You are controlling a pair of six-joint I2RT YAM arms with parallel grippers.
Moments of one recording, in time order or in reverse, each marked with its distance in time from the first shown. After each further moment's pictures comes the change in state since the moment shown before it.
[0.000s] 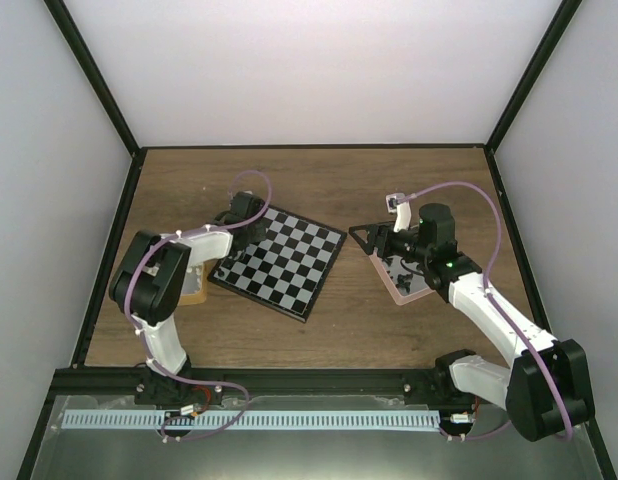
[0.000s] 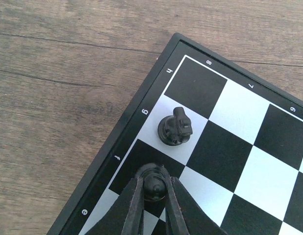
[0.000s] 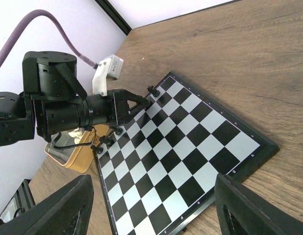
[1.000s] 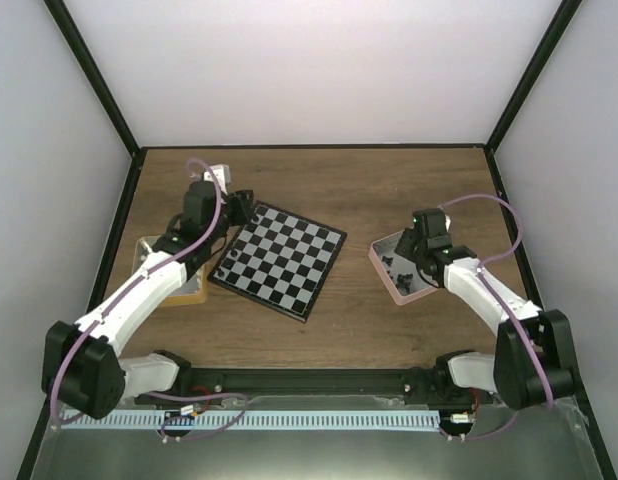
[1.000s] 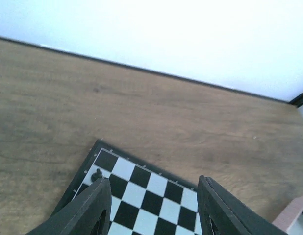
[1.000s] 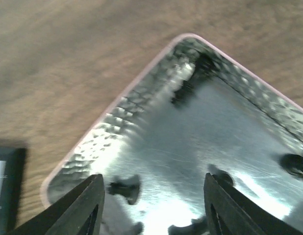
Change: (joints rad) left arm 0.000 -0.561 -0.077 -0.051 0.143 -0.015; right arm -0.075 0.130 0.042 -0.335 0.707 0.187
